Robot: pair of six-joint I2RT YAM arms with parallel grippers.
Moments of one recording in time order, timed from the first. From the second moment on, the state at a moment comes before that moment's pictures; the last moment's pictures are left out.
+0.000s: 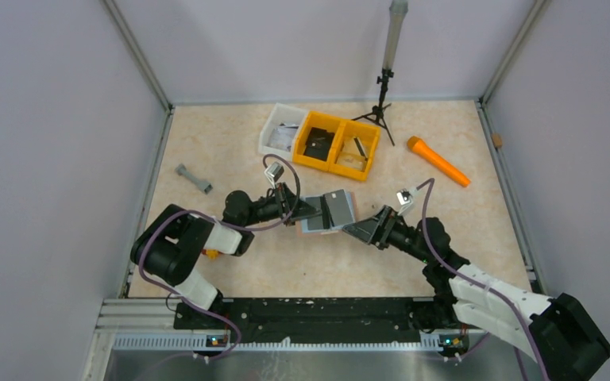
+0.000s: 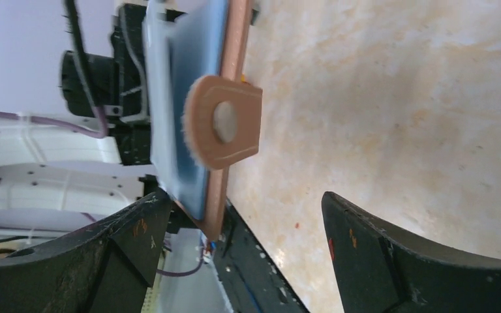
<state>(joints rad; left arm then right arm) -0.47 1.61 0.38 1.40 0.86 -1.51 0.62 0.83 0.12 0.55 -0.31 1.05</state>
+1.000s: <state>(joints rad) -0.51 1.26 0.40 0.84 0.82 -1.29 0.62 0.68 0.07 0.66 -0.30 1.11</state>
